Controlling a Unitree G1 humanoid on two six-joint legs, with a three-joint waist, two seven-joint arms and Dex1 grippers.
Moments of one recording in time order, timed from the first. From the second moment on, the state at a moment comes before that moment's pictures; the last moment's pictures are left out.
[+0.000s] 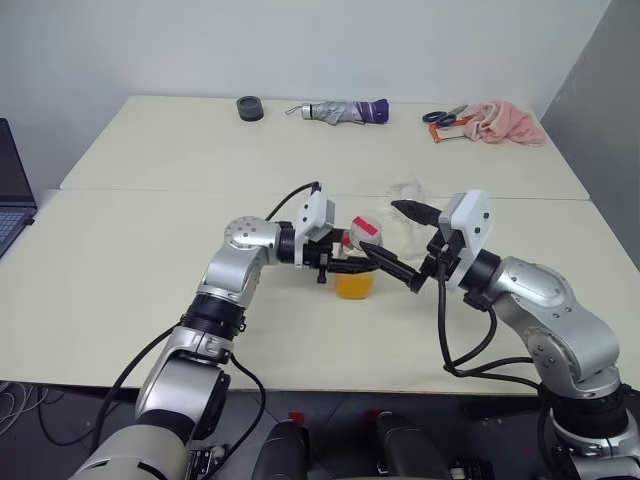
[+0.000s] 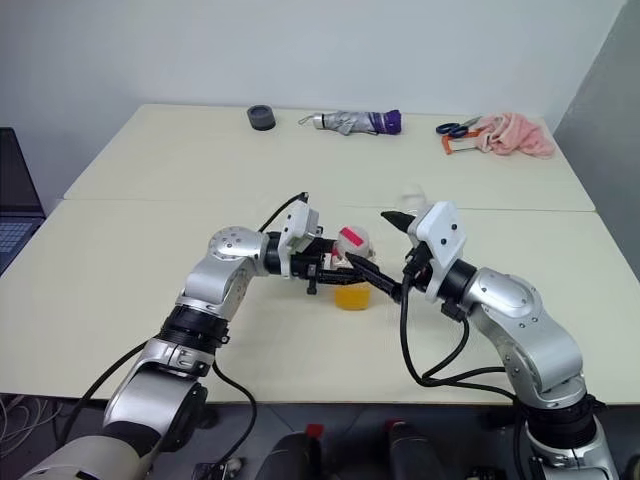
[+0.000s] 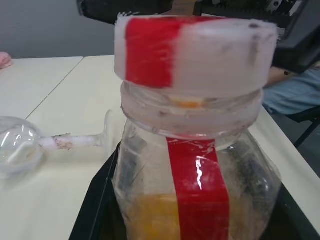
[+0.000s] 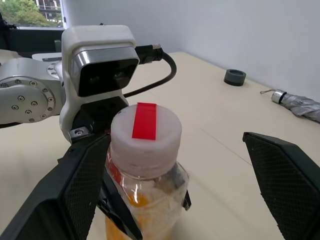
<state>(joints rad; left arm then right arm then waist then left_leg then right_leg) -0.78 0.34 -0.17 0.41 -0.30 0.11 -1.36 -0.36 -0.49 0.05 -0.57 0.47 0.62 0.54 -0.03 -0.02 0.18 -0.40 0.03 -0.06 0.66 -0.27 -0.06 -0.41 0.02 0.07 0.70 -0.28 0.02</state>
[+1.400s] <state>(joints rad) -0.77 0.35 -0.17 0.40 -0.30 0.10 -1.39 -0.41 -0.49 0.05 -0.60 0.51 0.67 0.53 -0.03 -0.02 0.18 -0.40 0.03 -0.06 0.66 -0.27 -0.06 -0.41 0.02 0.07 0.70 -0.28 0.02</state>
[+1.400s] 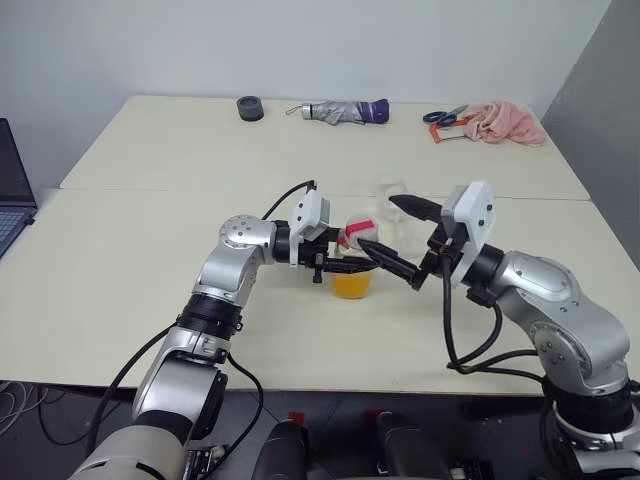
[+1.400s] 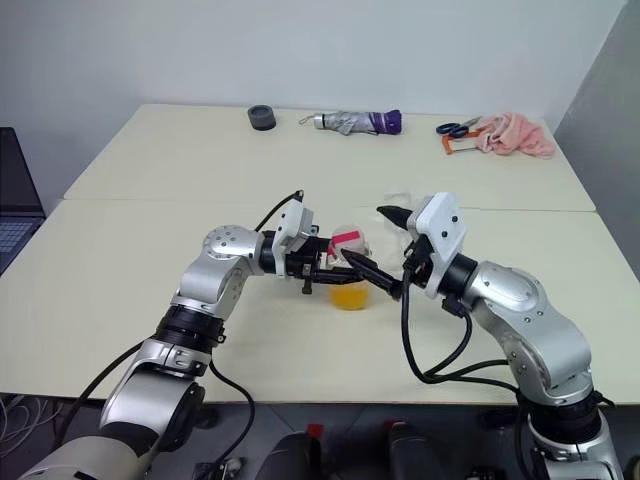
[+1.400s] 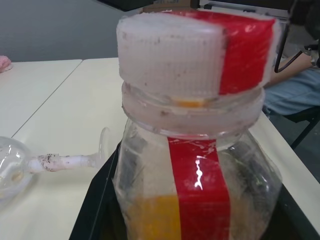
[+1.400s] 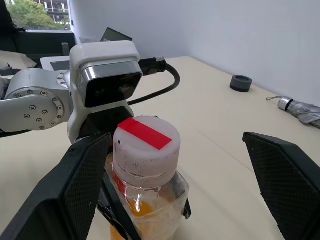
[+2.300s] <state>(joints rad) -0.77 0.35 -0.17 0.39 -0.30 0.11 -1.38 -0.41 -0.46 0.08 -0.59 0.46 0.65 0.53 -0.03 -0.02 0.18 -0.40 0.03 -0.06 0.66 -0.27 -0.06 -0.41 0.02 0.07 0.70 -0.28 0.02</state>
